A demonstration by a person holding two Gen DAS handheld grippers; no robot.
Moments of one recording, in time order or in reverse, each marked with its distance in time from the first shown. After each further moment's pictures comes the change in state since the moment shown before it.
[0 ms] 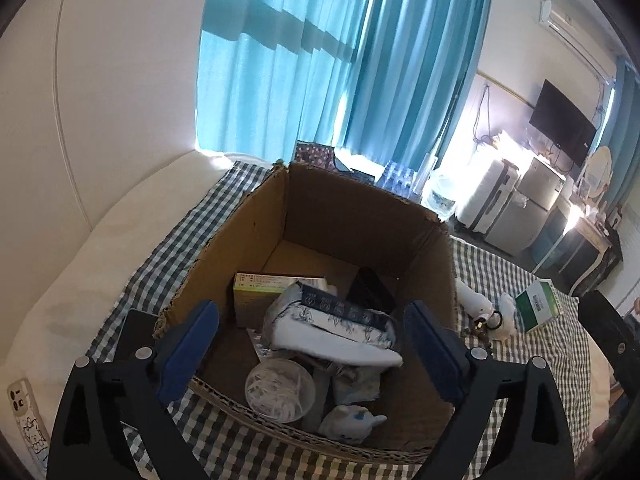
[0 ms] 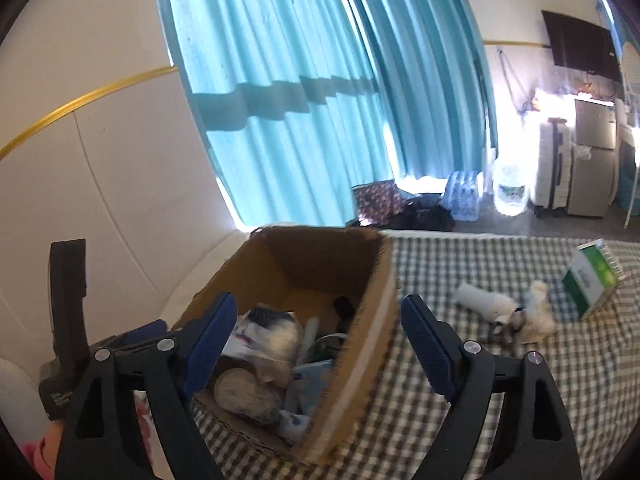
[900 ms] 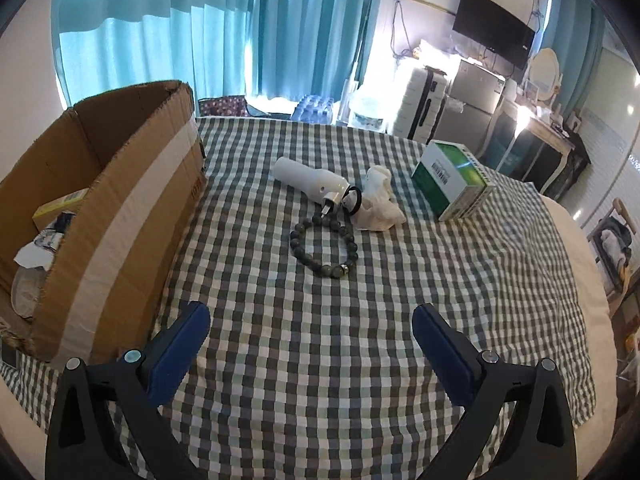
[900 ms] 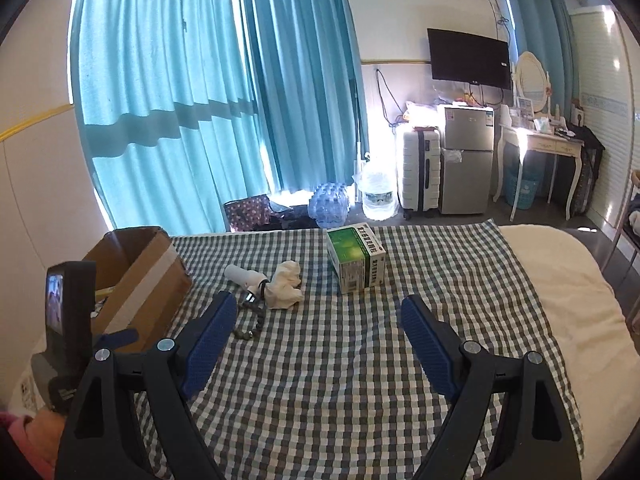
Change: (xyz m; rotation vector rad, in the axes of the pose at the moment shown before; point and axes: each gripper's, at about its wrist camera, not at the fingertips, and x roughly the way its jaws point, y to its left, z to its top) left arm 0.064 -0.231 -0.123 0.205 0.192 -0.106; right arm -0.156 -0.218 -0.041 0.082 -0.039 -0.347
